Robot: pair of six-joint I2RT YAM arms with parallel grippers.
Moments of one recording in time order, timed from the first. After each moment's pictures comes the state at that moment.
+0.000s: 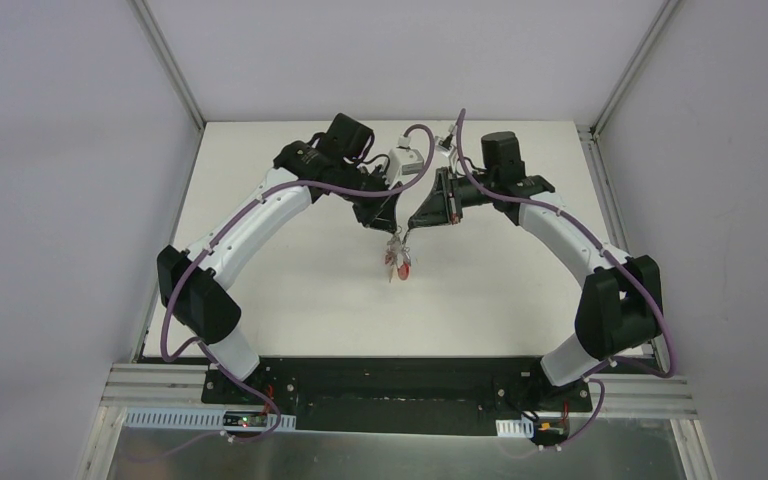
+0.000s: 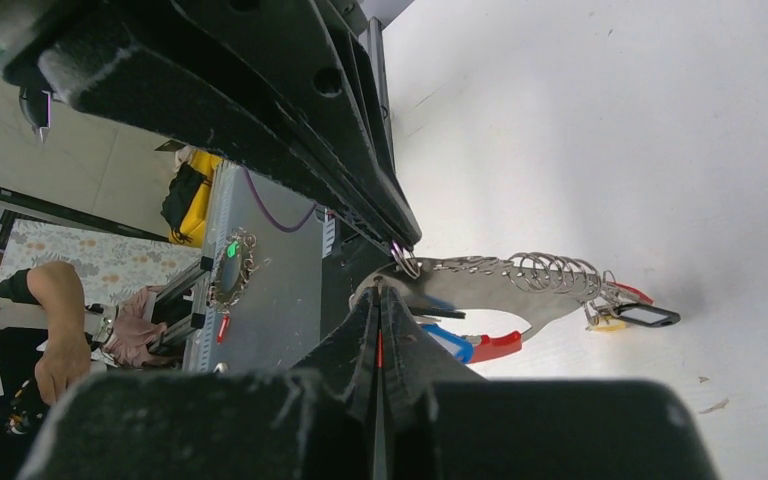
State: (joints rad) left arm -0.62 1.66 1.70 -0.96 0.62 0.28; right arm 0.38 1.57 1.25 -0.30 -1.26 0.17
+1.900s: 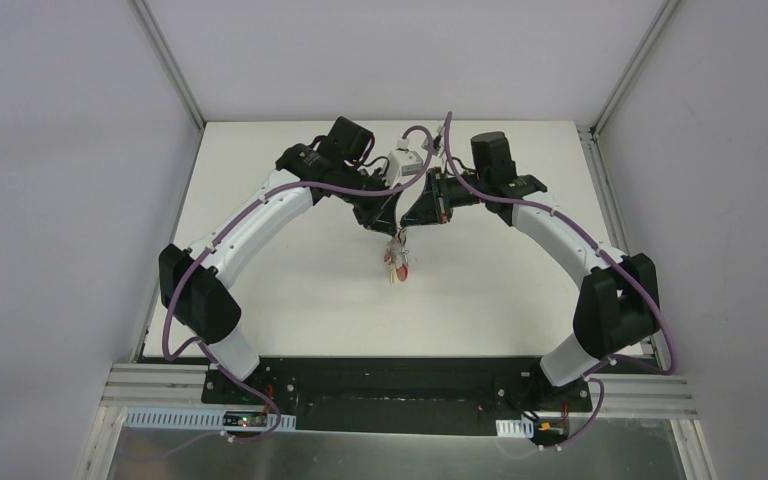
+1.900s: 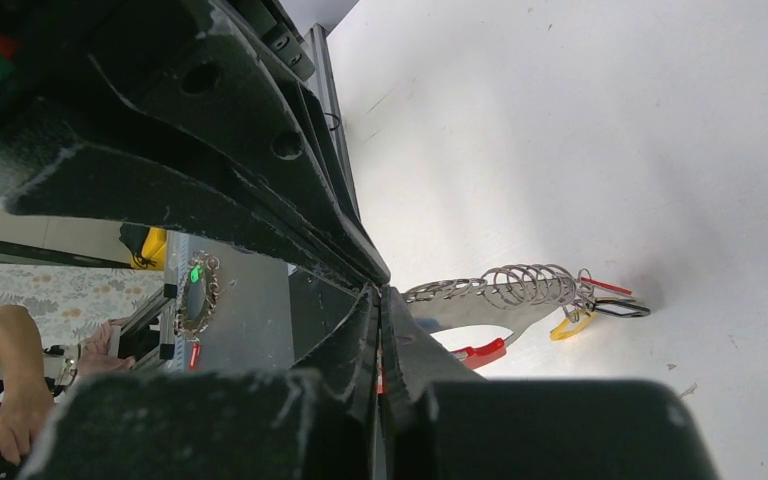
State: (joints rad) left arm -0.62 1.66 1.66 -0.92 0.63 0.24; right arm 0.44 1.58 1.27 -0.31 -1.10 0.21
